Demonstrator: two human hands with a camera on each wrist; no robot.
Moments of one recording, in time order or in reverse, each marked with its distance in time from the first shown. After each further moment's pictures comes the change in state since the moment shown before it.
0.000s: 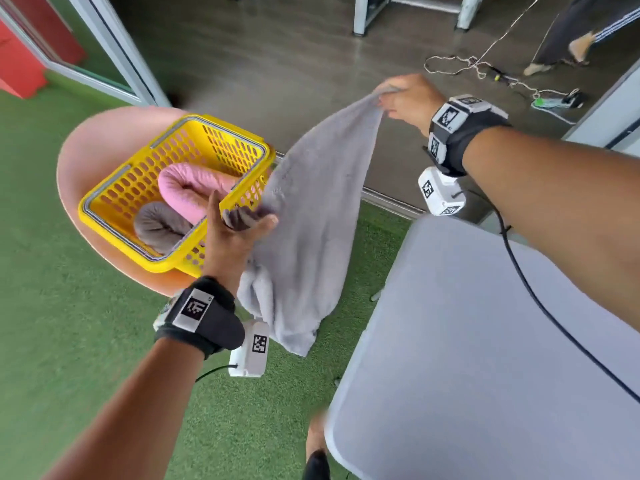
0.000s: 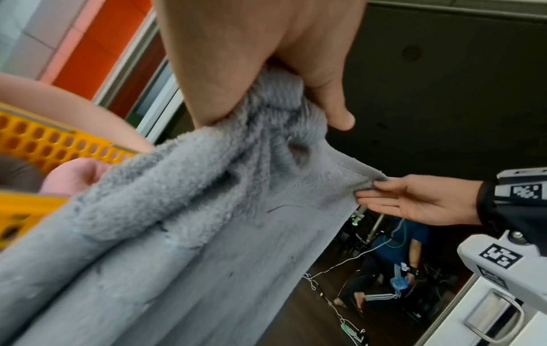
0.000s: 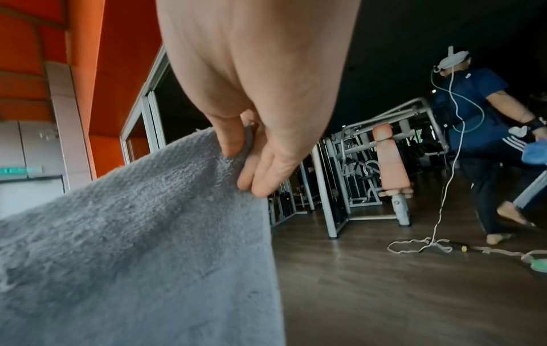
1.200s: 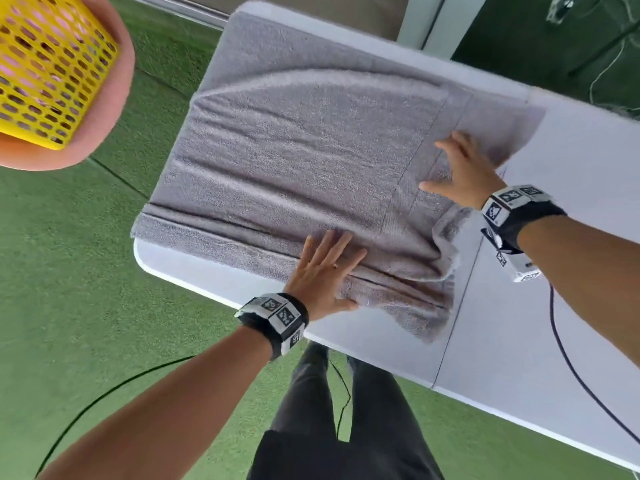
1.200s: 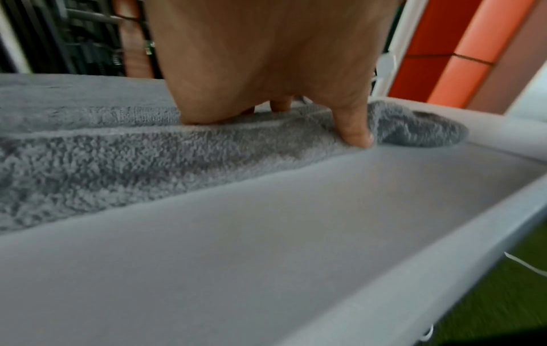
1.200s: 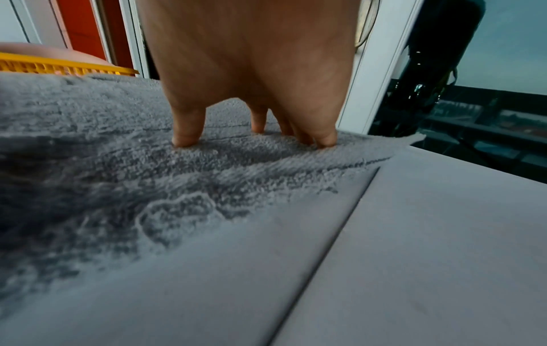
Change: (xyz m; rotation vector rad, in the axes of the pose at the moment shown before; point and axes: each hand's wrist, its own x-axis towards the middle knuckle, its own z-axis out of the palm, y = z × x) left_hand -0.432 -0.215 0.307 1.353 -1.117 0.356; right_hand -0.378 0.505 -0.236 -0.708 -0.188 0.146
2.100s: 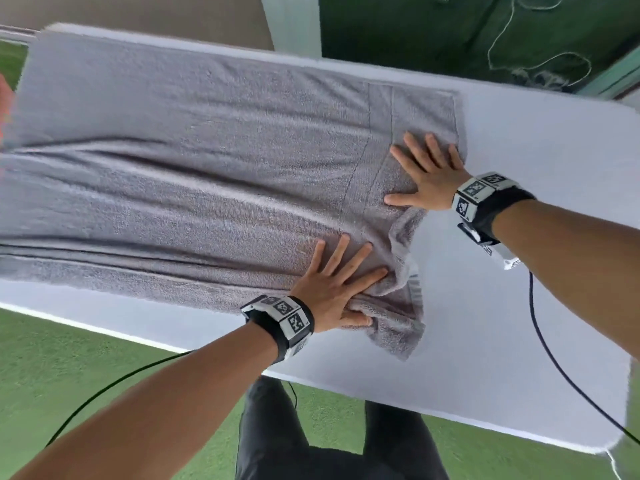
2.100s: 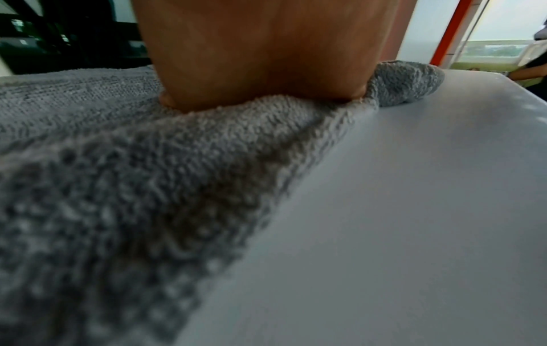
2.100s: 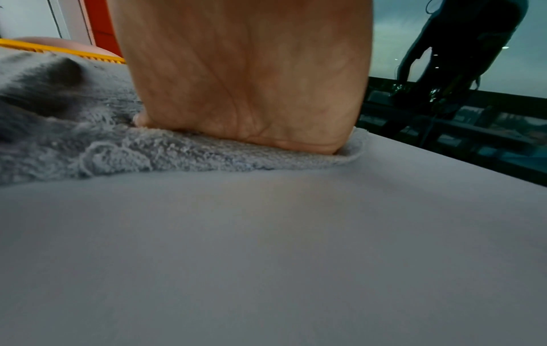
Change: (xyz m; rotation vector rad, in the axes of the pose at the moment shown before) left_hand 0.135 0.303 0.057 0.263 -0.101 0.300; right_hand -0.141 0.267 -0.047 -0.189 -0.343 0.043
